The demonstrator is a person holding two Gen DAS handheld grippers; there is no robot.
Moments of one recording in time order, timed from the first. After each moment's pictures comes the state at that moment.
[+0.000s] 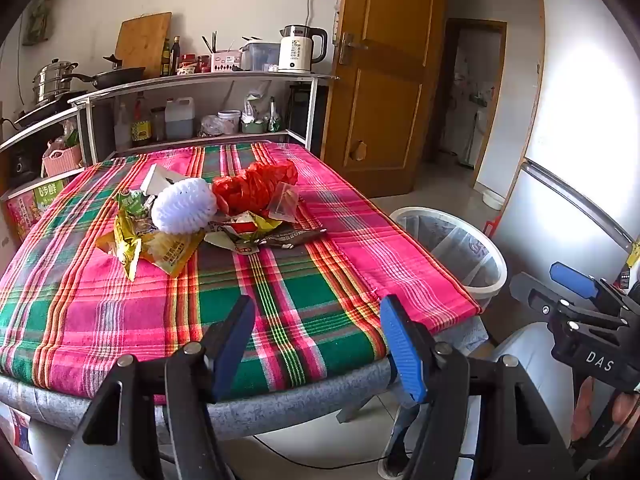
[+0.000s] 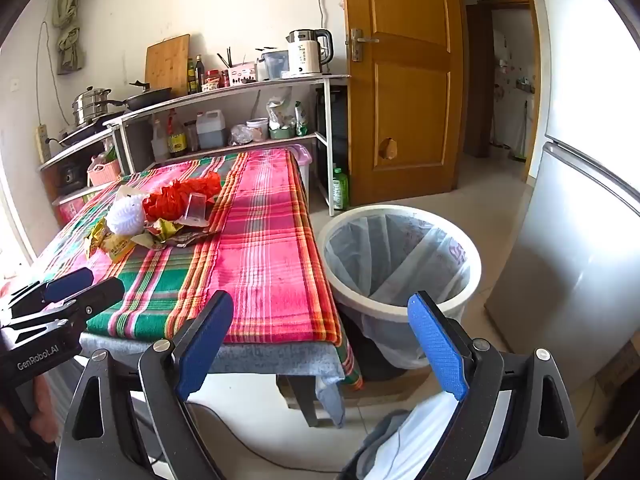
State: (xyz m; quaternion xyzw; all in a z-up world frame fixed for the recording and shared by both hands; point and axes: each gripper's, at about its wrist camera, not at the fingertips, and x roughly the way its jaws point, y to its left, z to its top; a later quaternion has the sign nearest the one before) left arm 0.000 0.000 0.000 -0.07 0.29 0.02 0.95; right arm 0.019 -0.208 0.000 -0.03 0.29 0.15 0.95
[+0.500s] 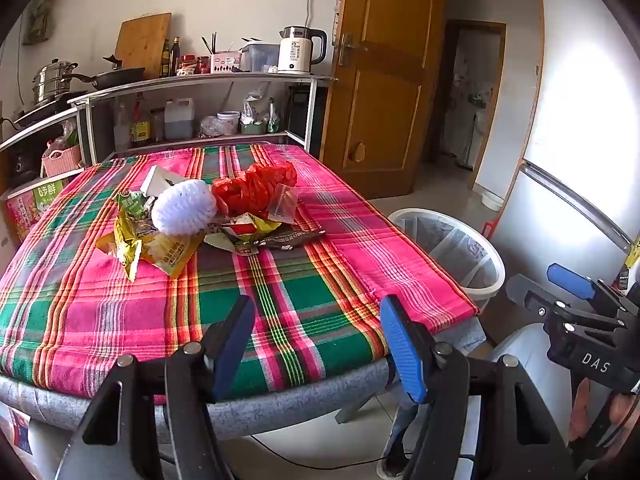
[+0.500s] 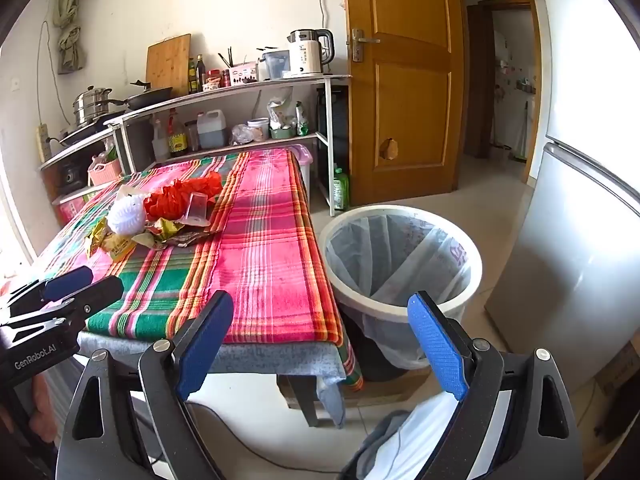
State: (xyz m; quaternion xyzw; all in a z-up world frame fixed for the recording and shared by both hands) left arm 0.002 -0.001 -0.001 -0.07 0.29 0.02 0.95; right arm 0.019 -0.208 0.001 -0.03 0.29 0.15 0.95
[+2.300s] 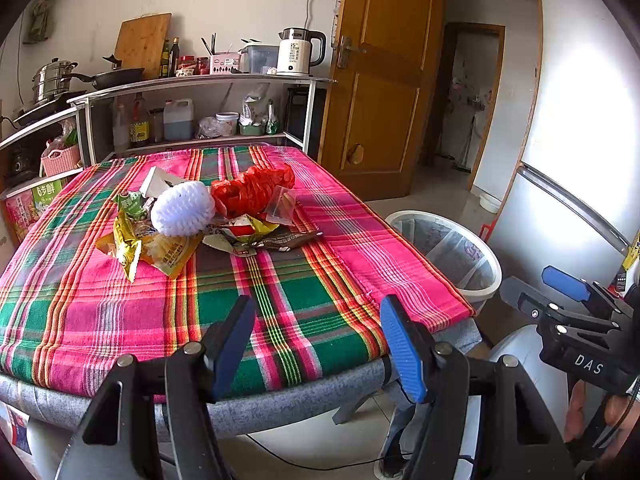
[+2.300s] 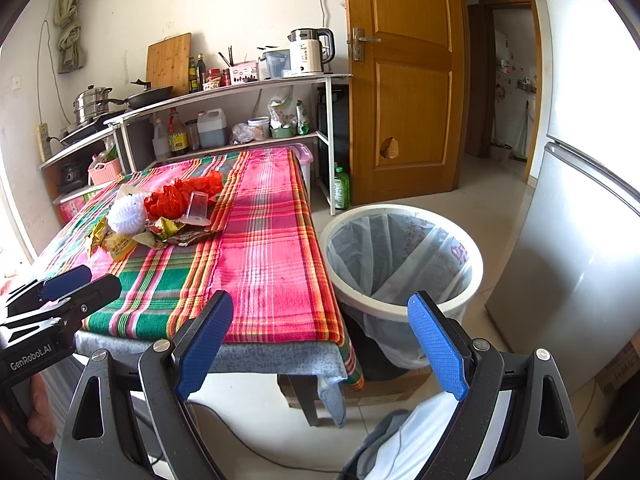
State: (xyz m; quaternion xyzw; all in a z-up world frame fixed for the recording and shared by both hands) left arm -0.001 -0.003 0.007 -0.08 0.29 0.02 0.95; right arm 0.019 -0.208 0.000 -0.03 0.29 0.15 0.95
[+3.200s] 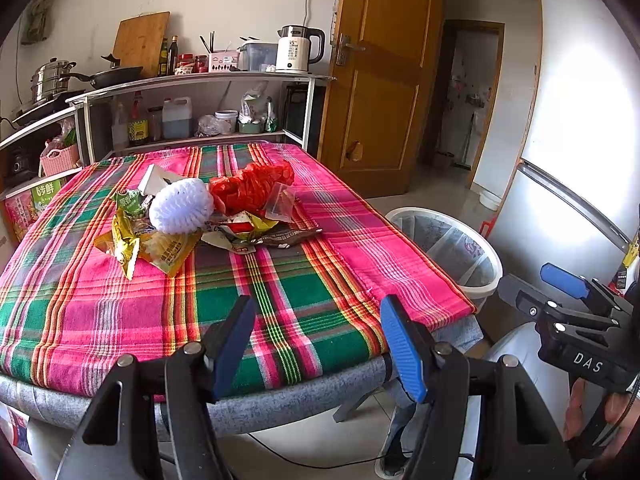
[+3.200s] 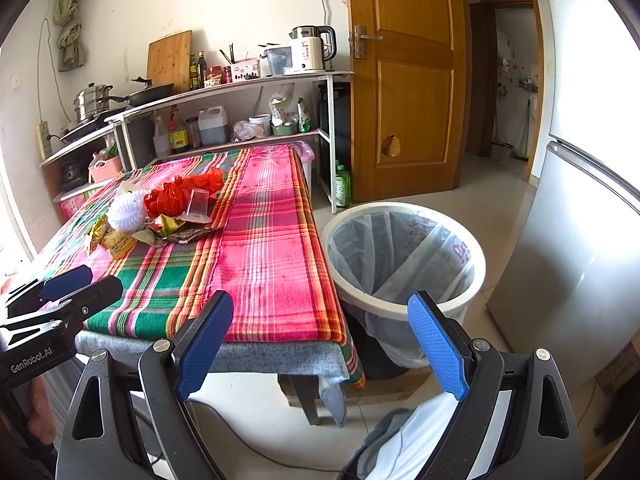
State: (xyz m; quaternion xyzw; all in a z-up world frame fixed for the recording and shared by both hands) left arm -0.001 -0.006 0.006 -0.07 0.29 0.02 0.95; right arm 0.022 -0.205 -0.004 -0.03 0.29 0.15 0.94
